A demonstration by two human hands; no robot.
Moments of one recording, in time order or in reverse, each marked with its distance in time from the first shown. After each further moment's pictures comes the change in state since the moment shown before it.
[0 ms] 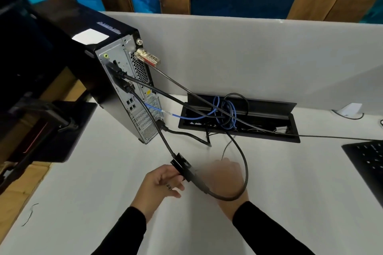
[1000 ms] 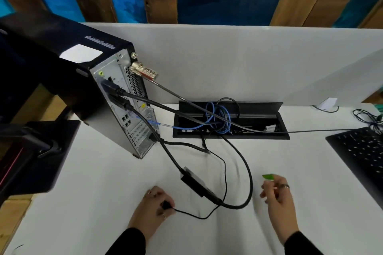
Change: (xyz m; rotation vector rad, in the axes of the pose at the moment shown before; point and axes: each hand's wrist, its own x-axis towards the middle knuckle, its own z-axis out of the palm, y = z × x) left_hand 0.051 -0.082 -0.052 0.871 -0.195 0.284; right_hand -0.051 0.039 -0.046 0.835 0.172 1.046
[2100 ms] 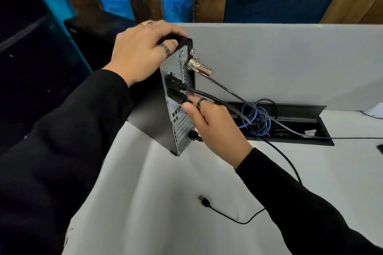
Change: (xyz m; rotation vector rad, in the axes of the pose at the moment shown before) left_hand 0.061 0.128 -0.303 0.415 0.605 0.376; right_hand -0.016 -0.230 0.168 -0.231 -0.558 -0.655
